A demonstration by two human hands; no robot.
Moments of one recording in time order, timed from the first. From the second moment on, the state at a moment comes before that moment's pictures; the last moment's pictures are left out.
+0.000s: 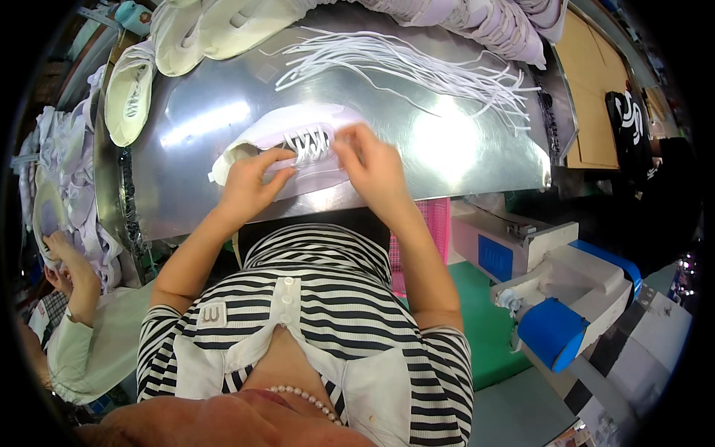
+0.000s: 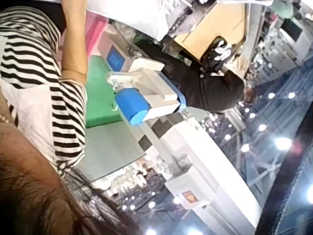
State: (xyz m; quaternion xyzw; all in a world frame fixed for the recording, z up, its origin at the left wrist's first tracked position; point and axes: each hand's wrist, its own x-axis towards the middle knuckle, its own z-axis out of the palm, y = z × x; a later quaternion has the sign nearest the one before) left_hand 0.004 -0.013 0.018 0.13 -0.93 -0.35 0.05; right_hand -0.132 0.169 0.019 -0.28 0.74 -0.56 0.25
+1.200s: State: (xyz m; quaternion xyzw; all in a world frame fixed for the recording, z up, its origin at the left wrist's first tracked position) left_hand 0.010 -0.051 0.036 -0.06 -0.96 -0.27 0.00; right_hand -0.135 0.129 -0.025 -0.26 0.81 -0.52 0.05
